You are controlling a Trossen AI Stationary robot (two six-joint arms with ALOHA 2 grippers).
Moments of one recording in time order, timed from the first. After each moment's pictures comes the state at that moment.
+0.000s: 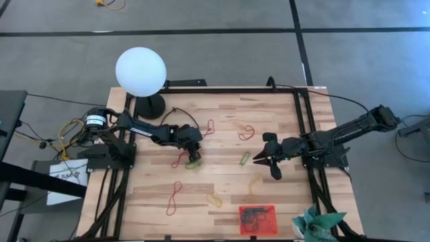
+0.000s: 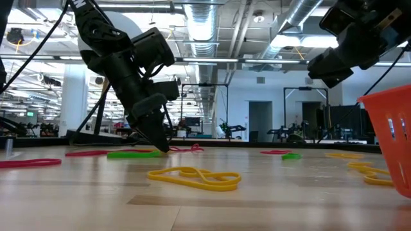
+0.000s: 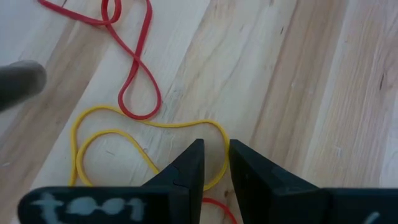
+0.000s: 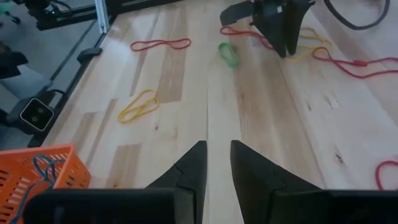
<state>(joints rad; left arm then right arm) 0.10 1.69 0.73 -0.01 -0.07 -0.27 0.27 0.92 0.37 0.04 0.08 0.25</state>
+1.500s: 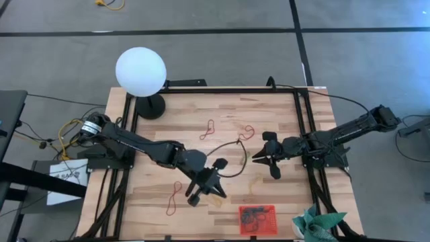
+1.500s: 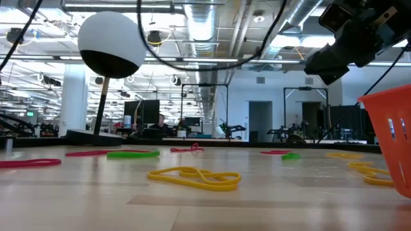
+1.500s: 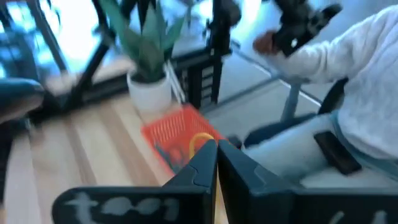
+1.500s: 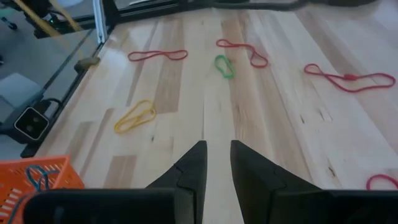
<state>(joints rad) -0.31 1.67 1.32 0.00 0.31 0.12 0.27 0.92 0.37 0.07 0.11 0.23</state>
